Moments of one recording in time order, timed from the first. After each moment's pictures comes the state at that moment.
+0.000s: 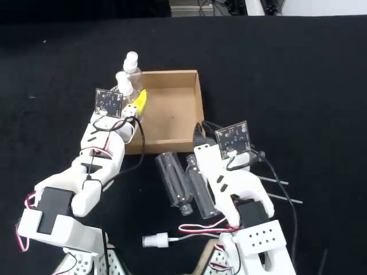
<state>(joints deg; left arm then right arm) 3.3 -1.2 62.8 -44.4 -3.9 -14.6 -80.7 87.7 22.8 5.1</state>
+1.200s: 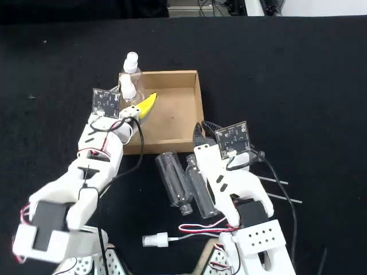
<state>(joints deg) 3.2 -9.3 65.3 -38.2 -3.9 -14.6 -80.7 87.7 22.8 5.1</state>
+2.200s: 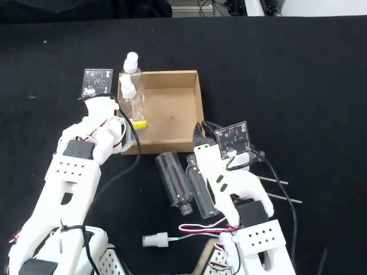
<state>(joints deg) 2.7 -37.1 51.1 39.3 3.0 -14.6 -80.7 87.7 22.8 5.1</state>
